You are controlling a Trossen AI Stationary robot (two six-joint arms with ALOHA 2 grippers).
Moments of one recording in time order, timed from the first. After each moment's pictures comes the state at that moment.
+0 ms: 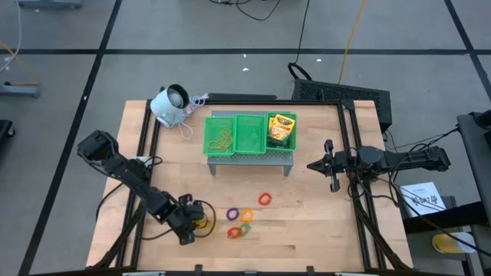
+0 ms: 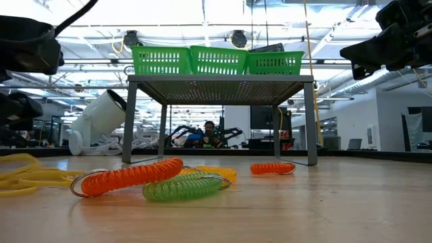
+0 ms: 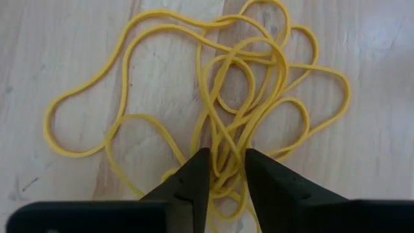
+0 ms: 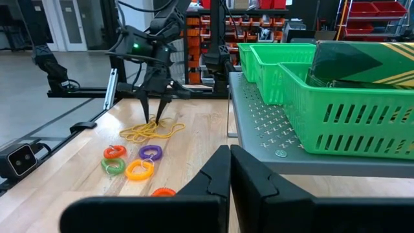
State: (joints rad) left arm -0.72 1.57 0.71 -0.29 -0.13 -0.89; right arm 0.11 0.15 0.10 0.03 0.05 0.01
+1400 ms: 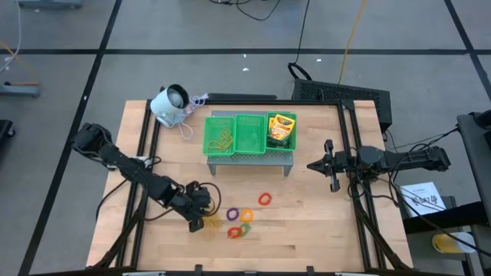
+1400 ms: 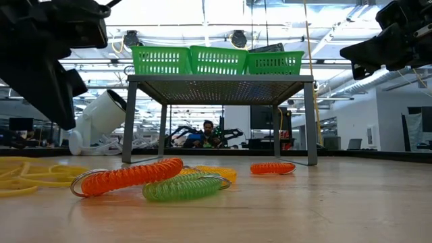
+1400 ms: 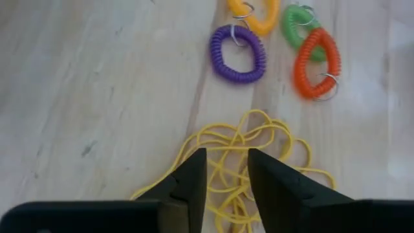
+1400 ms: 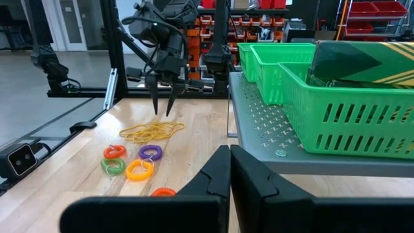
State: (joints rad) left arm -0.56 1.43 0.71 -0.26 -0.19 -0.77; right arm 0.11 0.15 0.10 0.03 0.05 0.01
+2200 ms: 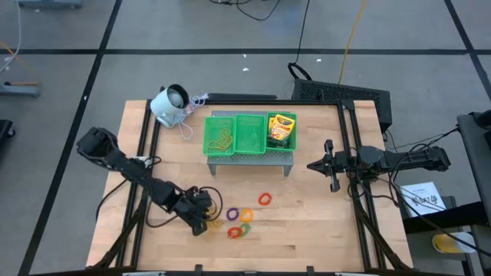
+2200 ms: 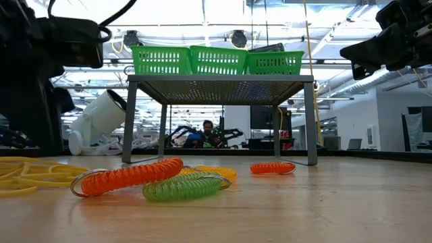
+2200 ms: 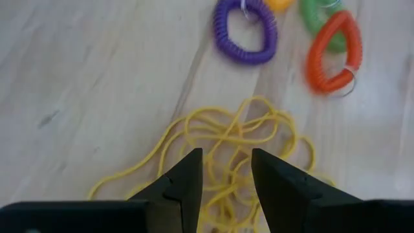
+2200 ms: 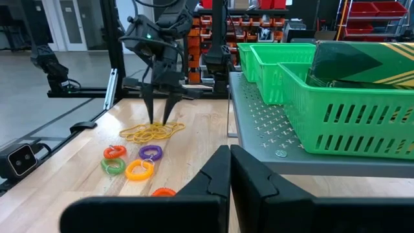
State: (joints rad) left arm -0.58 1.53 0.71 -0.20 -0.17 -0.92; right arm 0.11 0.15 0.10 0.03 0.05 0.01
